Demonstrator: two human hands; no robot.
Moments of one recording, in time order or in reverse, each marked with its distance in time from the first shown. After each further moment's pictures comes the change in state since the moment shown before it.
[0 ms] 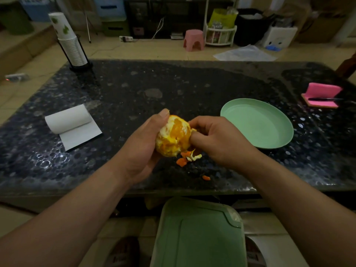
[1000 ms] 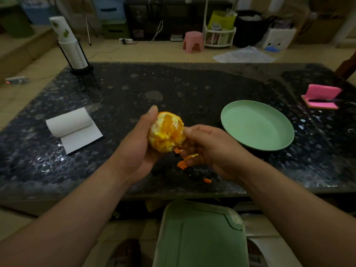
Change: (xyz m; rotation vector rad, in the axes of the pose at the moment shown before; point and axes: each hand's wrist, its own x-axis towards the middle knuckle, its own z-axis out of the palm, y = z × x) left_hand 0.011 0.000 -0.012 -0.166 0.012 -0.033; right_hand 0.003 0.005 0.017 0.679 -0.096 0.303
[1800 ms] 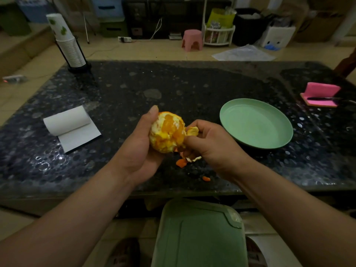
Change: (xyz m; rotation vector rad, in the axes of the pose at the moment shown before) left_hand -0.006 -0.004 0.009 -0.058 0.009 -0.043; right_hand -0.002 0.003 0.004 -0.258 0.099 -0.176
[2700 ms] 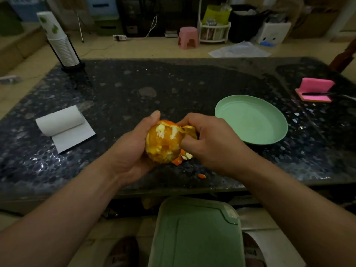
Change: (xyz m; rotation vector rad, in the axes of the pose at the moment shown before) left_hand -0.009 0.005 0.003 0.163 -0.030 -0.133; right_hand -0.017 -0.021 -0.013 -0.573 0.039 -0.241
